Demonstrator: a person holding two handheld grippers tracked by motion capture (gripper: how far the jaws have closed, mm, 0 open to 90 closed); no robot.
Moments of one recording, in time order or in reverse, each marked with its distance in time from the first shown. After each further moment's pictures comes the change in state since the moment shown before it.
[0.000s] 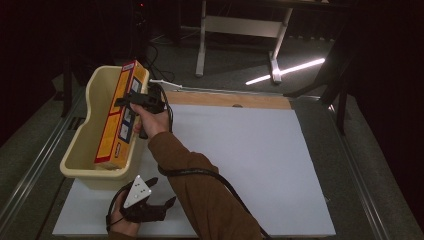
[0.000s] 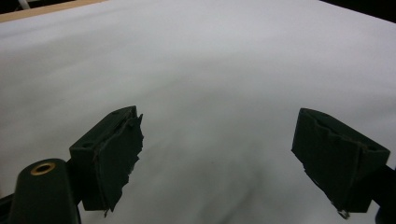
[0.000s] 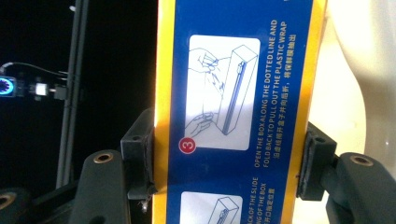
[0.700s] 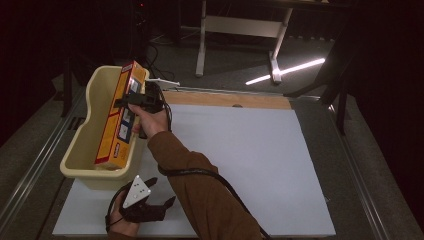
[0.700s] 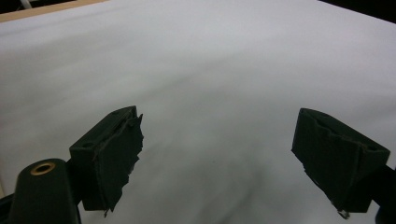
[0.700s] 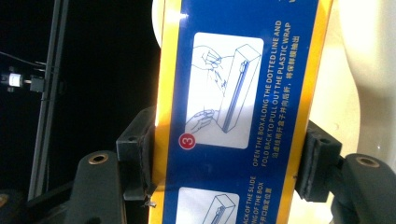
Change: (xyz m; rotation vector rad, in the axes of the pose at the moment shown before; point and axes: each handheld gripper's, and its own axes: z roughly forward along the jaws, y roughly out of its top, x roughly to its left) left arm 0.001 0.000 -0.001 0.000 0.003 -0.004; right arm 0.005 0.000 0.002 0.008 -0.061 -0.053
